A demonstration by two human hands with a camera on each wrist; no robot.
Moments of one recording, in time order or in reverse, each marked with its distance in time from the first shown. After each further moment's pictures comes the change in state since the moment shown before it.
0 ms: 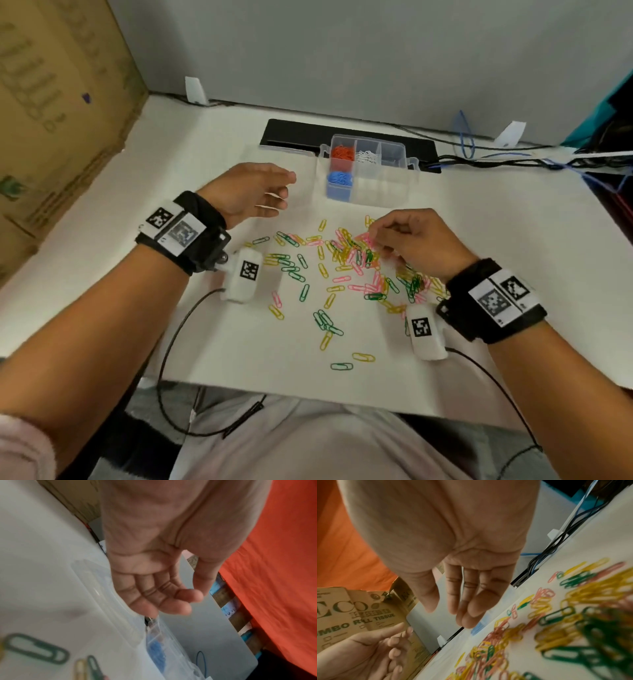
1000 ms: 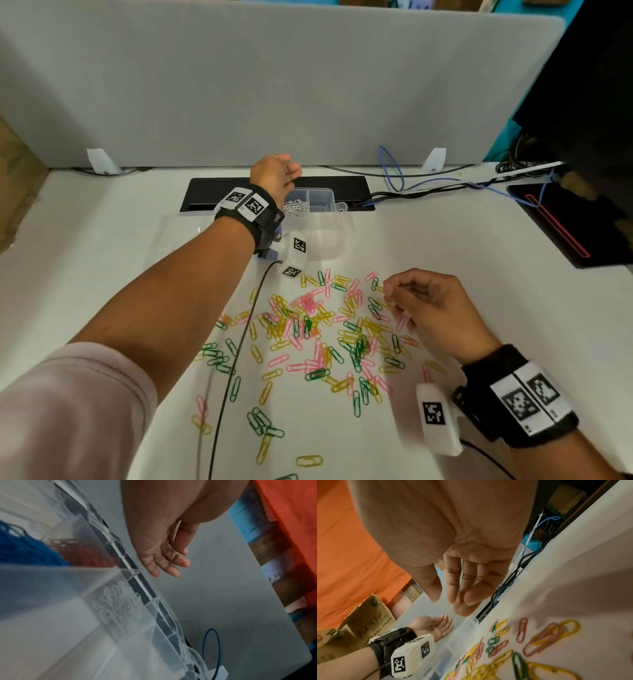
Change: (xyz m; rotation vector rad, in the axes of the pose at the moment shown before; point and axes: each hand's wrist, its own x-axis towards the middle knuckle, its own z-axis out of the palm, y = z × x) left_hand 0.193 0.074 0.128 -0.439 0.292 0.078; right_hand -0.032 0.051 -0.072 0.268 0.298 0.054
